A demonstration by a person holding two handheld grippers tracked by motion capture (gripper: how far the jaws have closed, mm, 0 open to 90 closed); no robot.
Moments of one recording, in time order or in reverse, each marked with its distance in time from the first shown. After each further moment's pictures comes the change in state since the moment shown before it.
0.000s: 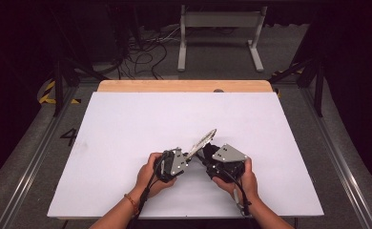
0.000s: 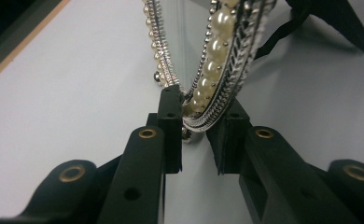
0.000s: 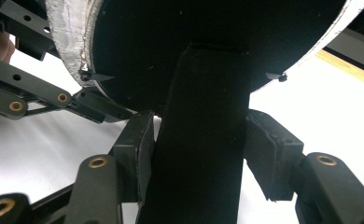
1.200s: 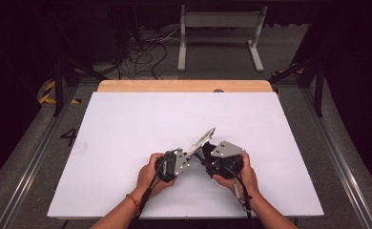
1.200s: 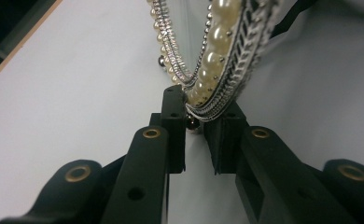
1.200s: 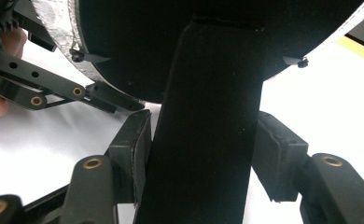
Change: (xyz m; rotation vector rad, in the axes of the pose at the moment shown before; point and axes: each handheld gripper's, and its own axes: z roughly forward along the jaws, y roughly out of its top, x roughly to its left) left arm -0.002 -0.005 0.011 0.052 0.051 -0.002; right arm -0.010 0.001 0.012 0.051 0.080 -0.019
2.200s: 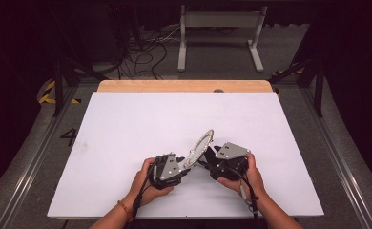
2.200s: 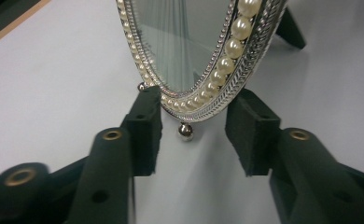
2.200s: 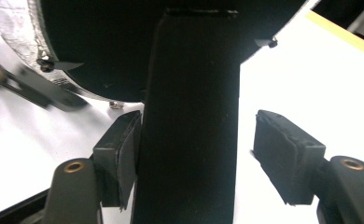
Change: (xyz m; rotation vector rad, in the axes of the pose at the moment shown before) left arm 0.006 -0.012 -0.038 -0.143 -0.198 -0.097; right arm -0.005 -0.006 -0.012 0.014 0.033 -0.022
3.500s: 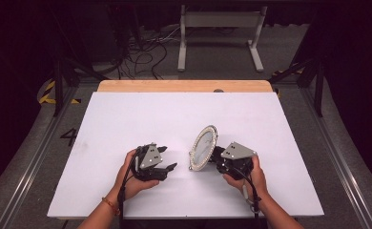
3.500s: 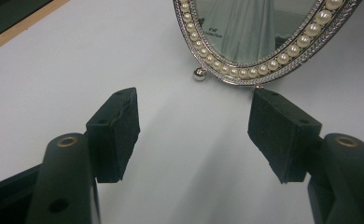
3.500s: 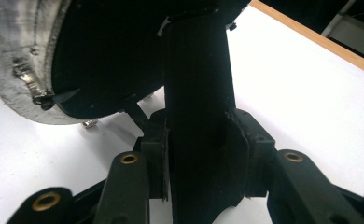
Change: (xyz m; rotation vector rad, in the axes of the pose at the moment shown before) left arm 0.033 -0.012 -0.023 0.004 0.047 -0.087; right arm -0.009 -0.009 -0.004 -0.033 -0.063 0.012
